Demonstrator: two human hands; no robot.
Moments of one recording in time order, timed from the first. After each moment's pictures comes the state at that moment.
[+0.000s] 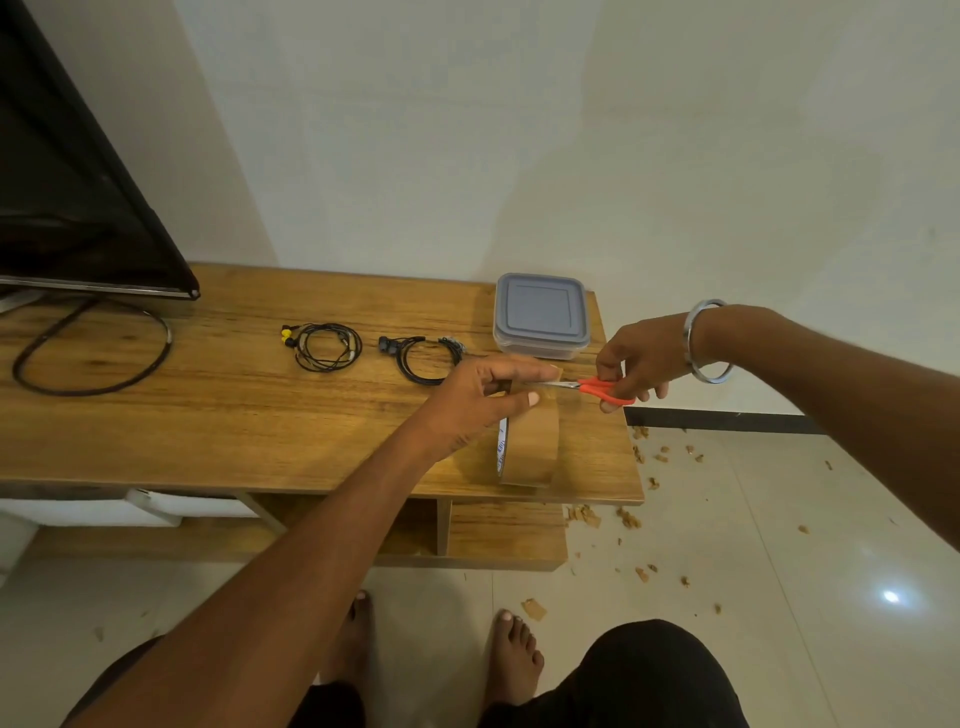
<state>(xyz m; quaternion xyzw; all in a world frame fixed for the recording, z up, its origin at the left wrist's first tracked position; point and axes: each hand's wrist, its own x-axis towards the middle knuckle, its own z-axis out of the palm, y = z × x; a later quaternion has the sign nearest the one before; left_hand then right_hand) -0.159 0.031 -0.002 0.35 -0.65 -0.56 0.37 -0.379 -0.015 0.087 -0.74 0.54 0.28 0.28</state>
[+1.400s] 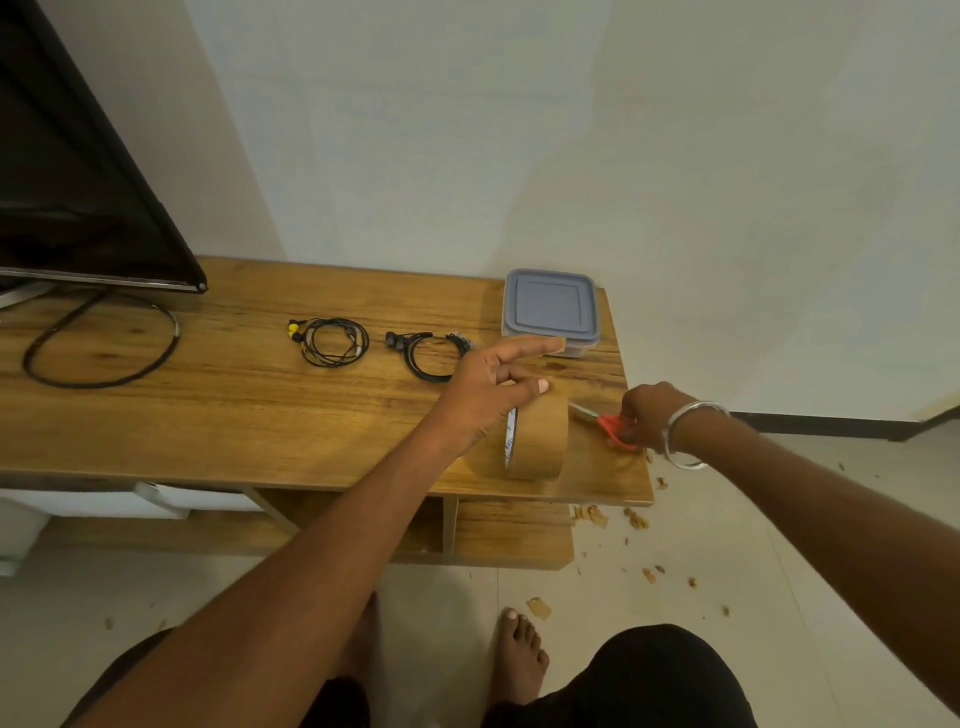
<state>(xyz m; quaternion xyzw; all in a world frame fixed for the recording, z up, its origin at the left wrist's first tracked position) -0.168 0.035 0.001 0.38 -0.58 -0.58 0.42 -0.387 0.021 0.006 -0.66 0.69 0.24 0.17</state>
